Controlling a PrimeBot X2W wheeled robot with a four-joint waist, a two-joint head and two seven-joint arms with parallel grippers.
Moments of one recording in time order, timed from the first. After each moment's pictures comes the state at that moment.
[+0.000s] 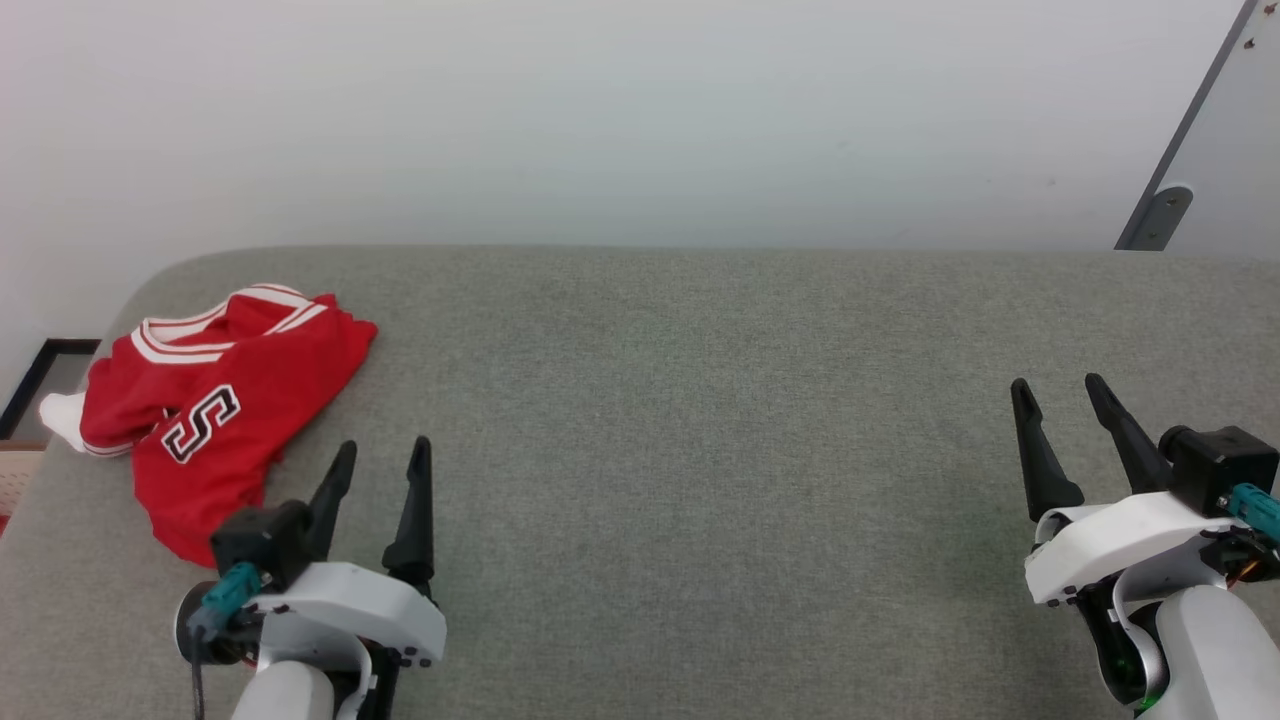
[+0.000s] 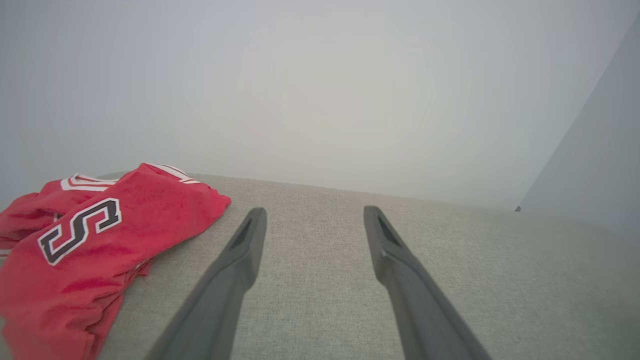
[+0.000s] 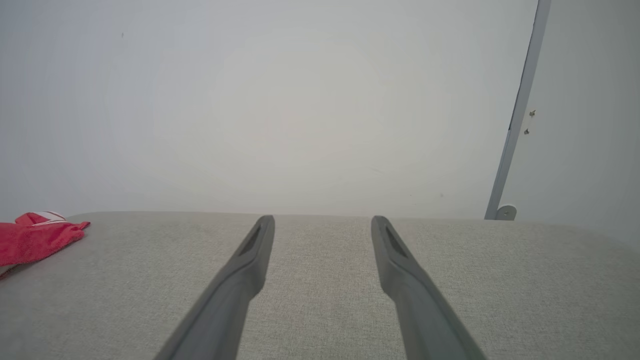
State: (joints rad) left arm -0.23 0.13 -0.02 0.36 -0.30 -0.11 -0.20; right arm -0.34 -0.18 0.07 0.43 0.30 0.13 -0.20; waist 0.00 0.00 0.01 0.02
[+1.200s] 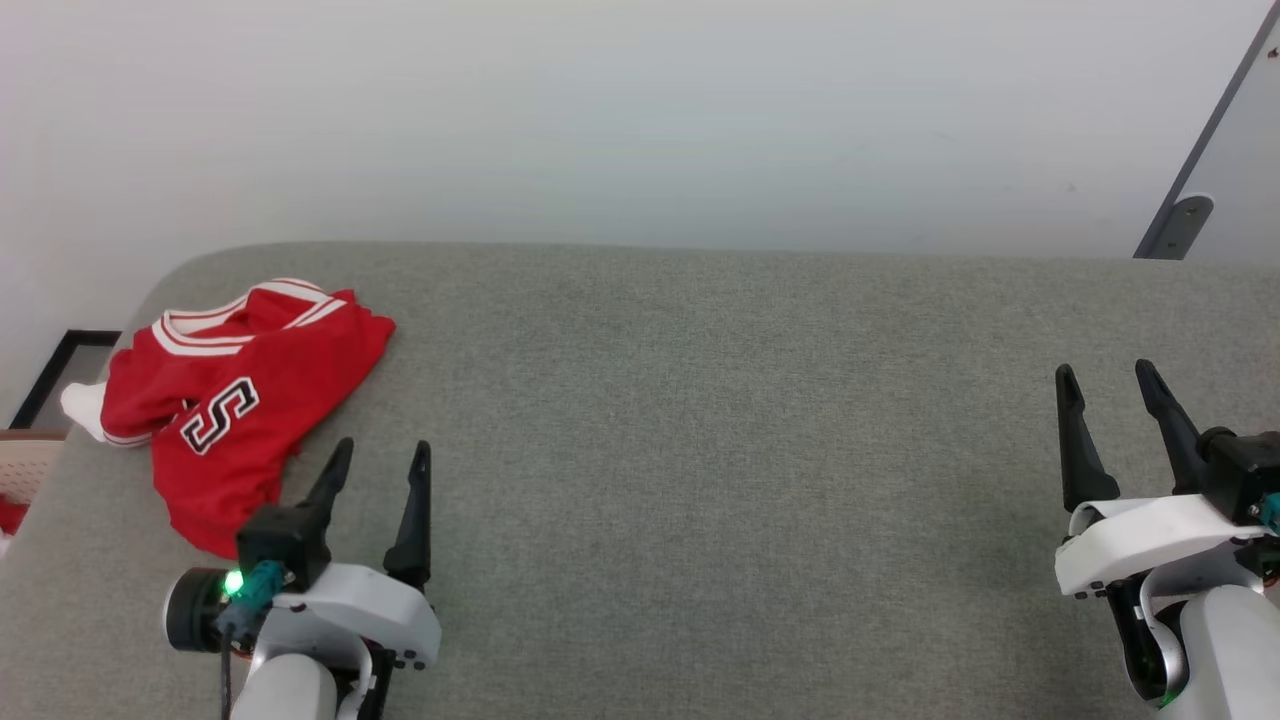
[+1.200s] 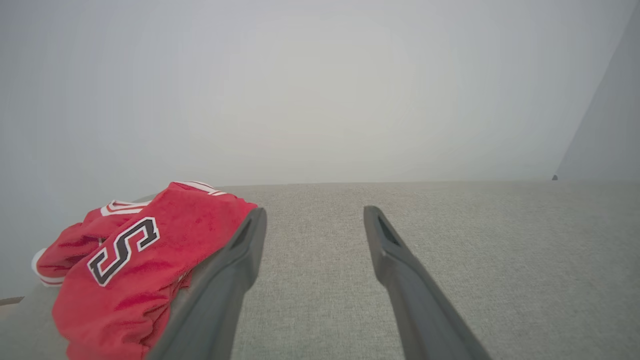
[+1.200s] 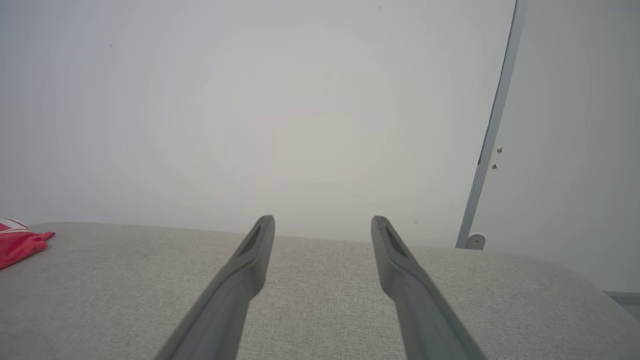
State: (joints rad) left arm -0.26 0.13 0.02 0.45 -0.12 -0.12 -0.26; right arm -0.33 -0.16 -0.03 0.42 0.17 0.13 -0.26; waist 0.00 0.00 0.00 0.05
